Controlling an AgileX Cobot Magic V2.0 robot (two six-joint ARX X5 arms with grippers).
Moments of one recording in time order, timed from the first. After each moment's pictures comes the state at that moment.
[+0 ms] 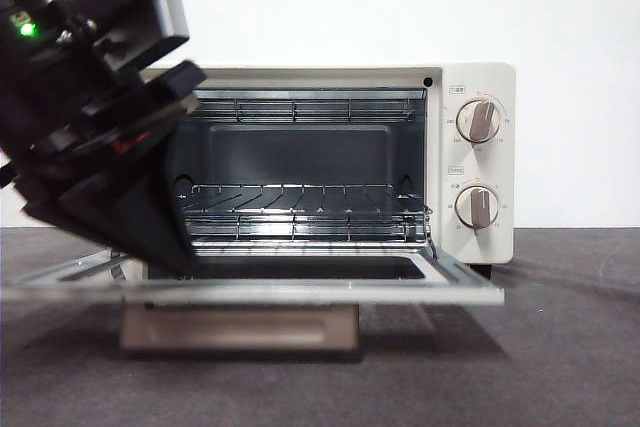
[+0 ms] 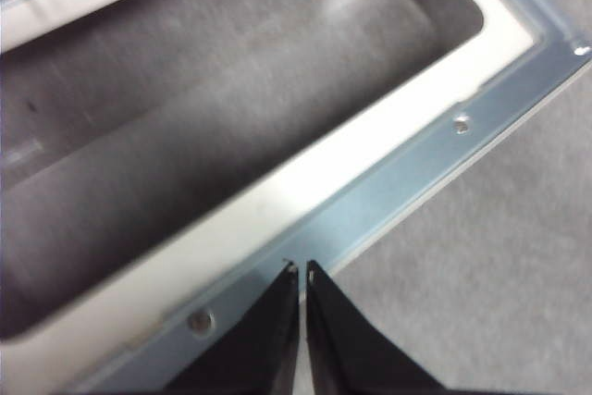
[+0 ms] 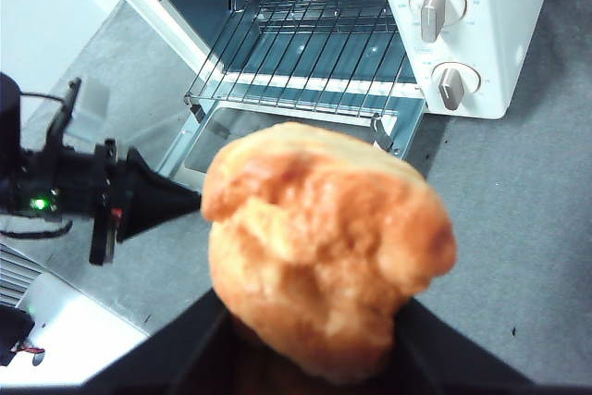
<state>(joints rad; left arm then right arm) -0.77 1.21 0.59 -0.22 0.05 -0.19 0.29 0.46 0.85 -0.93 -0.42 0.31</state>
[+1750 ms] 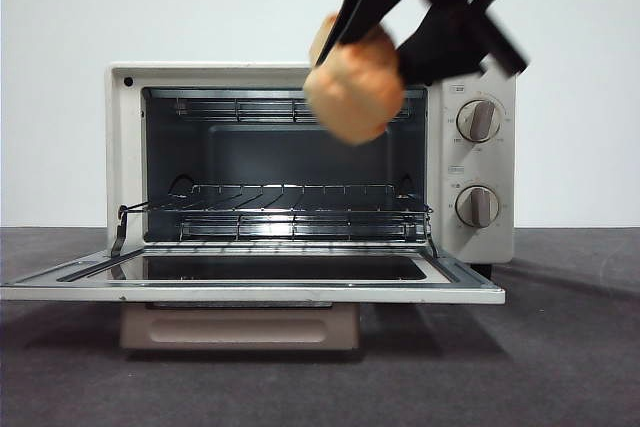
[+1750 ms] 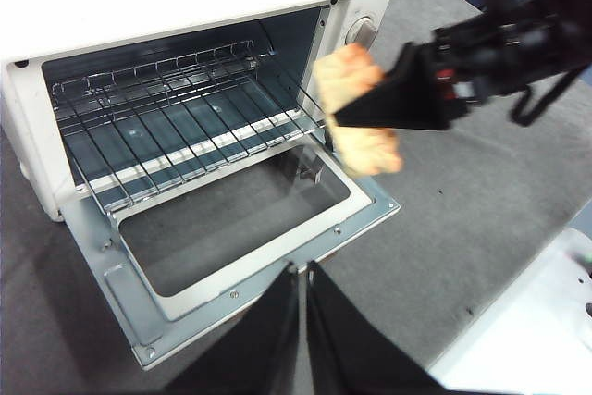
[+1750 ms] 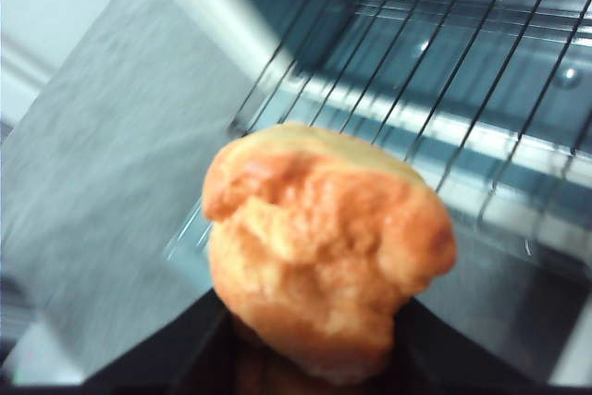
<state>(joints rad) -0.78 0.48 0.95 -0.90 0.00 -0.22 0.71 1.26 0.85 -0.13 -0.24 0.51</state>
